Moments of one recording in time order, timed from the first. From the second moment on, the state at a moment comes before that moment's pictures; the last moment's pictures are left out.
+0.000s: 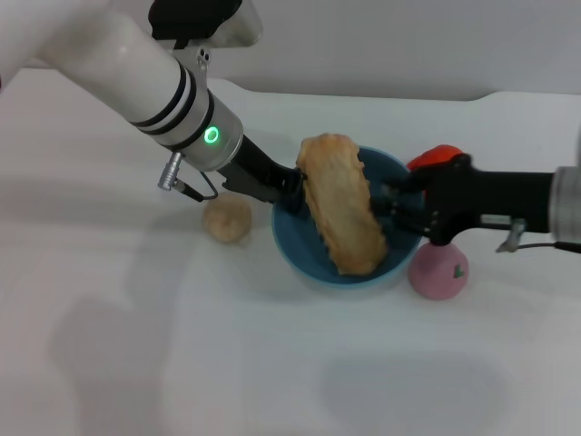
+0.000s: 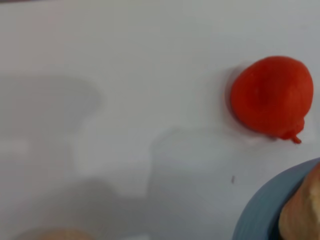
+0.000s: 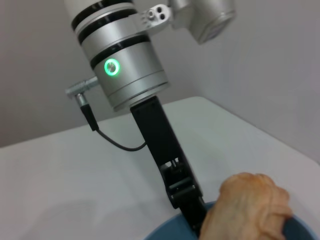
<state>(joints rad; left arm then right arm) -0.87 -2.06 1.37 0.77 2.40 1.21 -2.88 0.42 2.07 -1.34 -0.96 -1.73 -1.18 1.57</state>
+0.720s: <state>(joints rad) -0.88 -2.06 1.39 0.78 2.40 0.86 -2.87 0.30 2.07 -0.81 -0.88 -1.64 -1.31 1.57</state>
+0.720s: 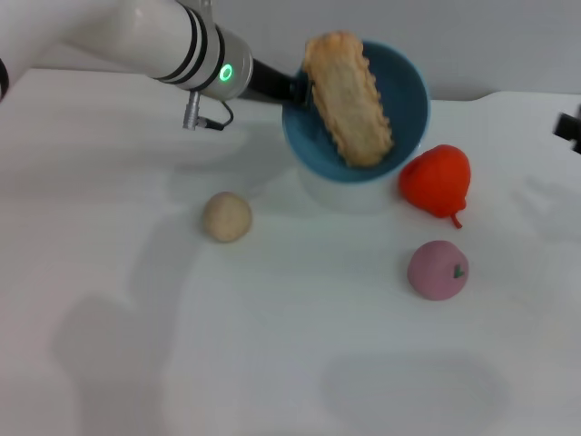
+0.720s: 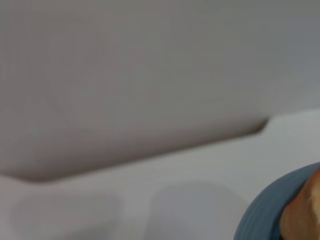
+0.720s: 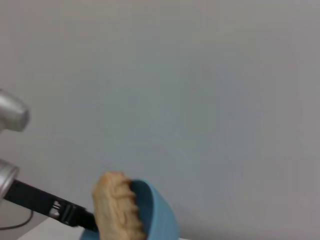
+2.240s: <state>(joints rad) -0.64 -2.08 2.00 0.86 2.70 -0.12 -2.85 0.26 2.06 -0.73 -0.75 -1.70 -1.30 1.53</state>
